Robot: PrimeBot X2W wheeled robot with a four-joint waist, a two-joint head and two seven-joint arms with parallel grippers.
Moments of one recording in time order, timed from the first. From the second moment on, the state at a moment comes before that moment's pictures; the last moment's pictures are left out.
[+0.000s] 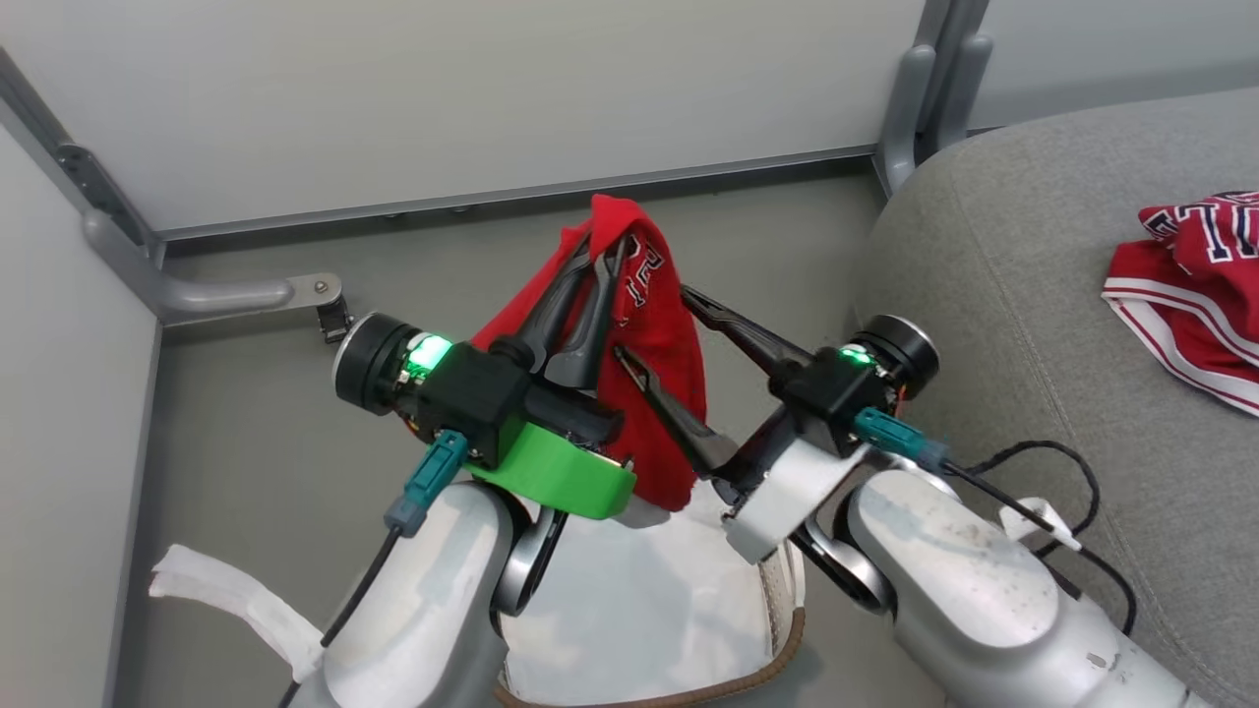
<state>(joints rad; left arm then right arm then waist) -0.47 0.05 -0.51 0.15 -0.23 -0.04 -0.26 -0.58 -0.17 0.70 0.26 0.35 0.13 -0.26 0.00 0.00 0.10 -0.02</state>
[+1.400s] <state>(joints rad) -0.46 0.05 -0.54 0.28 -0.19 -0.06 -0.26 -0.48 -0.22 0.45 0.30 0.43 0.13 -0.26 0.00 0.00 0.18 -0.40</state>
